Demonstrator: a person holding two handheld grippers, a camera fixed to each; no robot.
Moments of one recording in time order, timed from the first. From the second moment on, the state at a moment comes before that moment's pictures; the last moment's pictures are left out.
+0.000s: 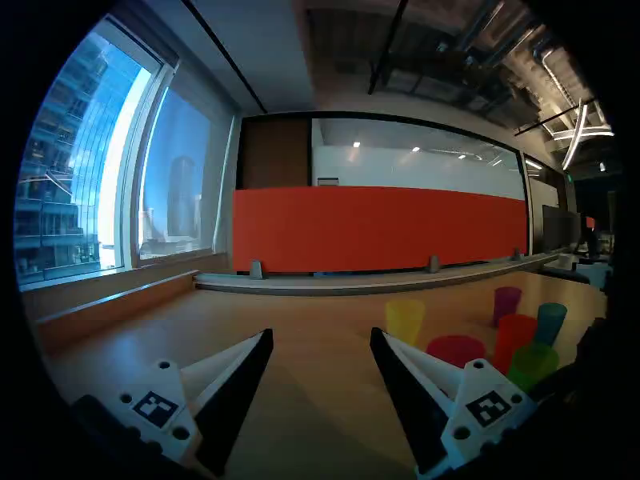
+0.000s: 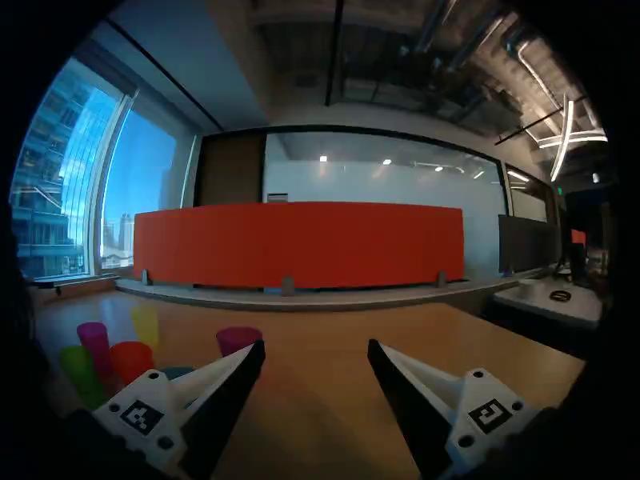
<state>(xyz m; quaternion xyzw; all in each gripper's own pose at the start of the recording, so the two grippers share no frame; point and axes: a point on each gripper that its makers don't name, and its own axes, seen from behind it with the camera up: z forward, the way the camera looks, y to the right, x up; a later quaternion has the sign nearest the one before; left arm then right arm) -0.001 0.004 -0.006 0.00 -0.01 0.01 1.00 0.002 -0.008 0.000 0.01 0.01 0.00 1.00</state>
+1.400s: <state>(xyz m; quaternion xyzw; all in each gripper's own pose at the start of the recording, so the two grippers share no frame) -0.001 0.003 -0.006 0.00 -0.01 0.01 1.00 -0.003 -0.009 -0.003 0.01 0.00 -0.01 1.00</state>
